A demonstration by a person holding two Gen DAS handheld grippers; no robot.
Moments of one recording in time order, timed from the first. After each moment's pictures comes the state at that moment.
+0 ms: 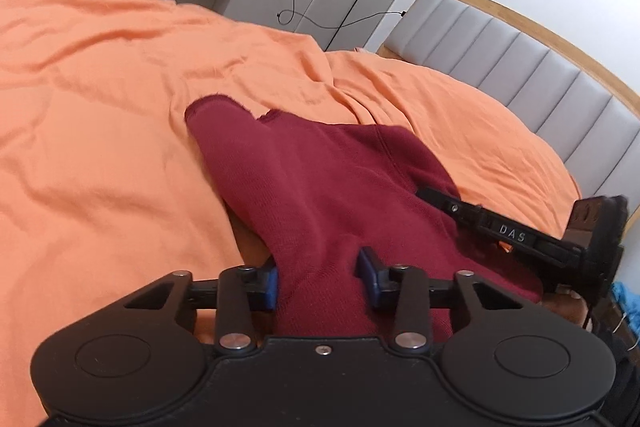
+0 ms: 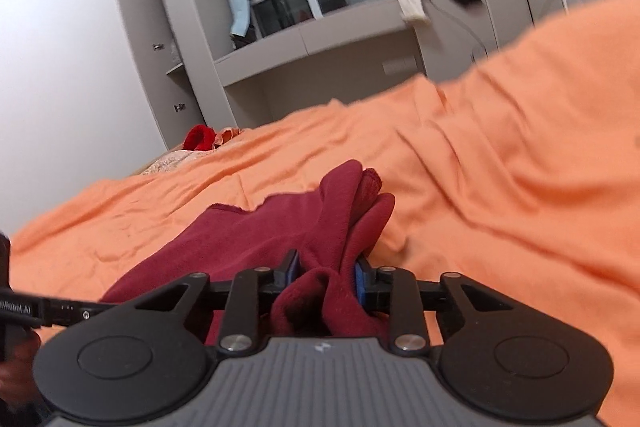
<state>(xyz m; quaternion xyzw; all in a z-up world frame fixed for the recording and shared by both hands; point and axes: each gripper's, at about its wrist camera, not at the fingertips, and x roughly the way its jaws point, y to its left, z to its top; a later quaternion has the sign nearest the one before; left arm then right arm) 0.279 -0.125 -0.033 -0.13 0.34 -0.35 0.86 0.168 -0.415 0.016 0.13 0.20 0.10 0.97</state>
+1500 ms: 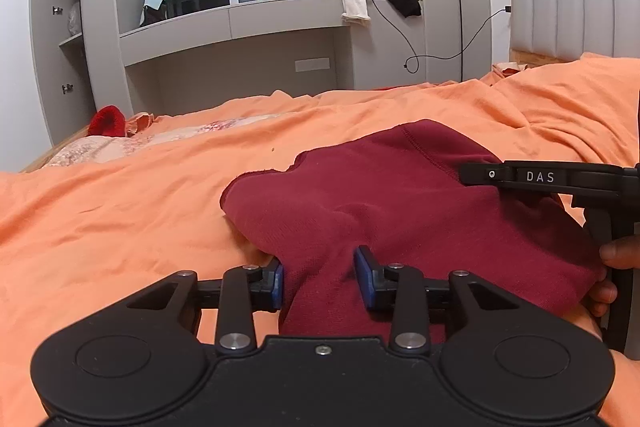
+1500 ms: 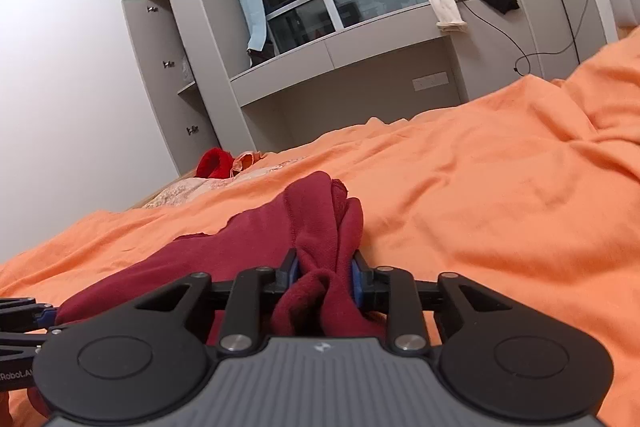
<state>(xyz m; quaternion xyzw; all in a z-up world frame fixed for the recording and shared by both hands) 0.359 -0.053 -0.001 0.09 0.24 -0.13 0.96 0.338 -0.308 -0.013 0.17 0.18 0.12 0.96</state>
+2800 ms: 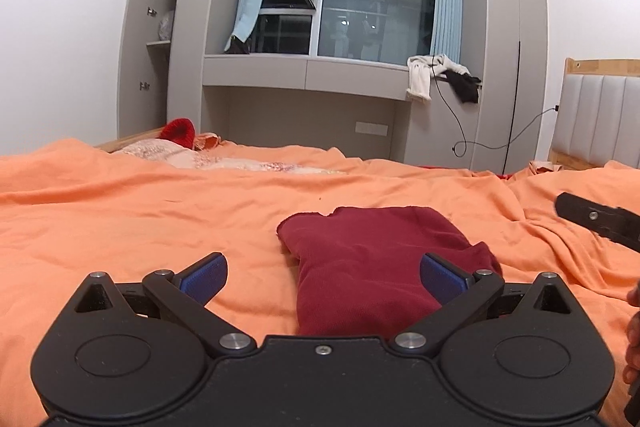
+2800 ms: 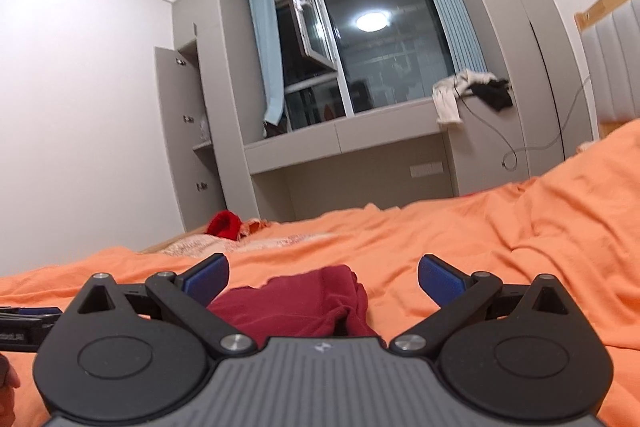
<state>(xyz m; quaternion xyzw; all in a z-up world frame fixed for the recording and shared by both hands) 0.220 -0.035 0.057 -0.03 0.15 -0.04 0.99 0.169 -0.313 0.072 0.11 0.04 0.11 0.99</state>
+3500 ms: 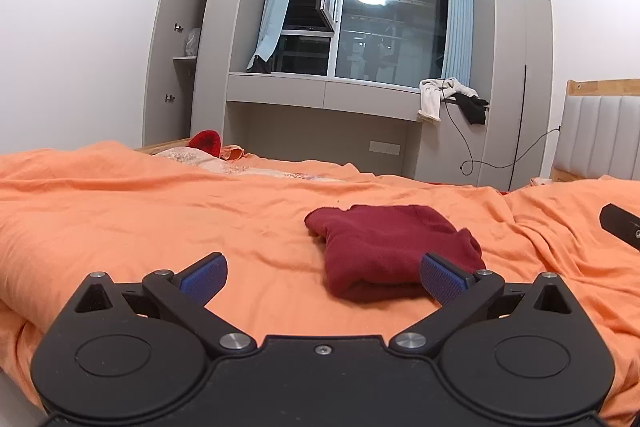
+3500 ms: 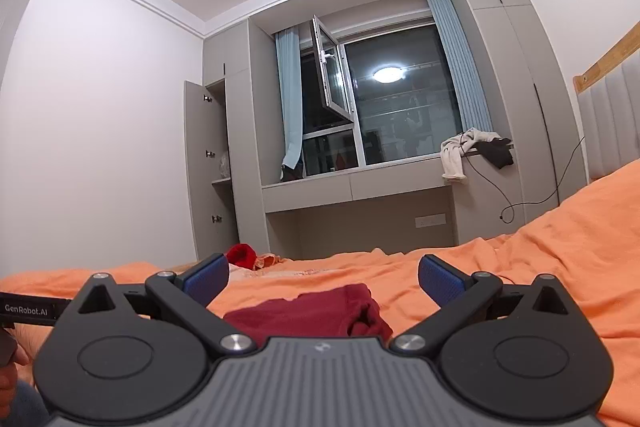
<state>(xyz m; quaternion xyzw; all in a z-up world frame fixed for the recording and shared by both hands) 0.101 -0.010 0.053 -0.04 0.13 -0.02 0.99 0.037 -0.296 0.067 0.08 -0.02 0.10 0.99</state>
